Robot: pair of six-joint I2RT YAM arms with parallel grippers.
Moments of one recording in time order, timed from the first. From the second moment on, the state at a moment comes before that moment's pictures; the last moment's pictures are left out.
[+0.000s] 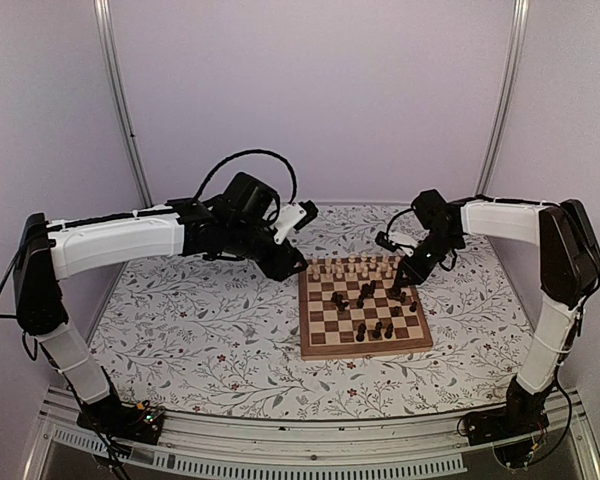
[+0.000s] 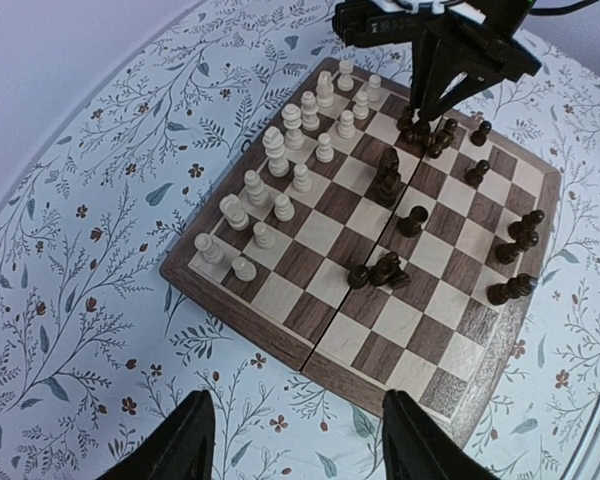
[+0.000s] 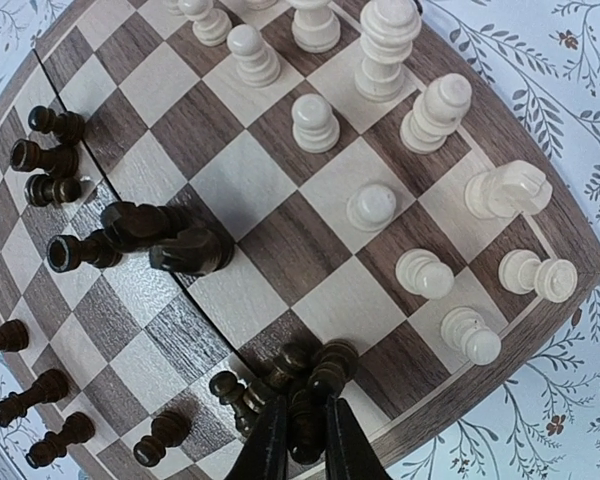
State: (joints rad) left arm -0.85 1.70 1.38 -0.43 0.04 0.12; right arm 0.38 1.86 1.32 -0.72 -0.30 -0.48
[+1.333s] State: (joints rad) left arm -0.78 1.70 1.38 -0.43 -0.08 0.07; right arm 0.89 1.84 1.44 -0.94 -0.33 -0.60
